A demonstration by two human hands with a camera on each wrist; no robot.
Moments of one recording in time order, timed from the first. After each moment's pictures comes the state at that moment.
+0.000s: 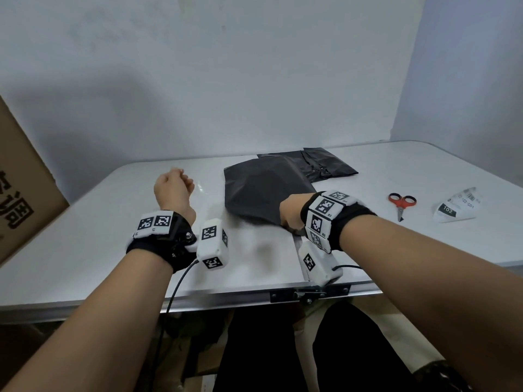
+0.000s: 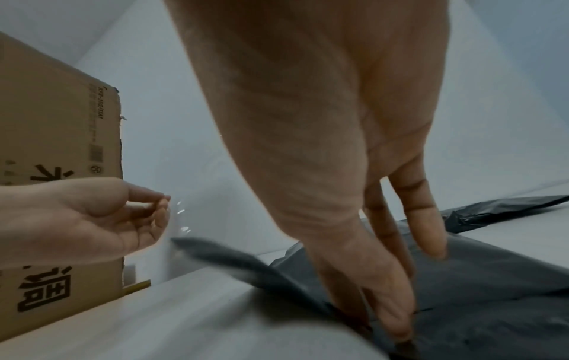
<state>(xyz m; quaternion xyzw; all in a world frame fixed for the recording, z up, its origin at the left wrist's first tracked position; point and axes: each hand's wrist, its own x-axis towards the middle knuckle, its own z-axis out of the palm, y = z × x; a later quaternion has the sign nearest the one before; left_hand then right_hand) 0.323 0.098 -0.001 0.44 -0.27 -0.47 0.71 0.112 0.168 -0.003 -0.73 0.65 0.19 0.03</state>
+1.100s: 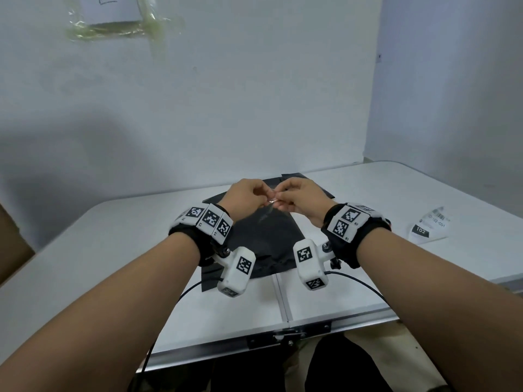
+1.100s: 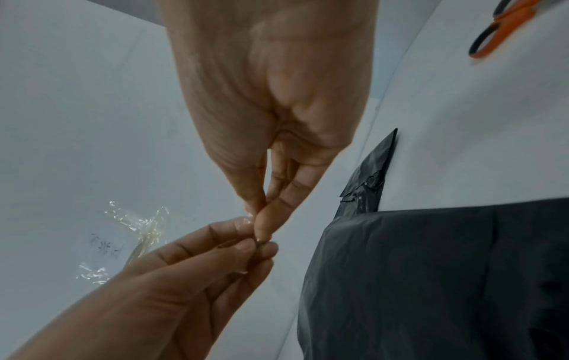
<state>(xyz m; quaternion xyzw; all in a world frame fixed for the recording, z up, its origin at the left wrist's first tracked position) 0.183 0.094 0.034 0.40 -0.81 -0.31 0.28 0.032 0.152 0.023 -0.48 0.51 -0.56 0.45</state>
